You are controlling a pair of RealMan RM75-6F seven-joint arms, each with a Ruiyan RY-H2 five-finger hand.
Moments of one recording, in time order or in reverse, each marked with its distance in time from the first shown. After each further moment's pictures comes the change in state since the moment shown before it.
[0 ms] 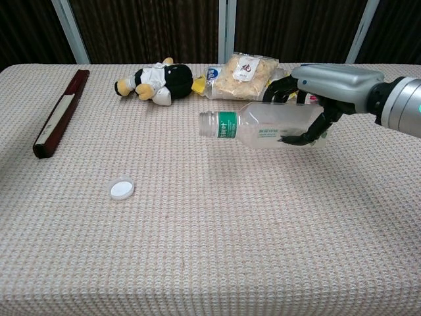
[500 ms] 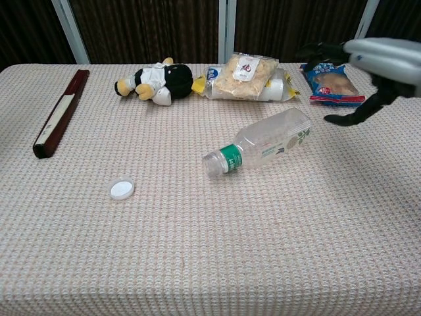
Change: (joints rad) left arm 0.139 0.067 0.048 0.018 0.015 0.118 -0.057; right arm -0.145 0.155 -0.023 -0.157 -0.008 0.216 -0.038
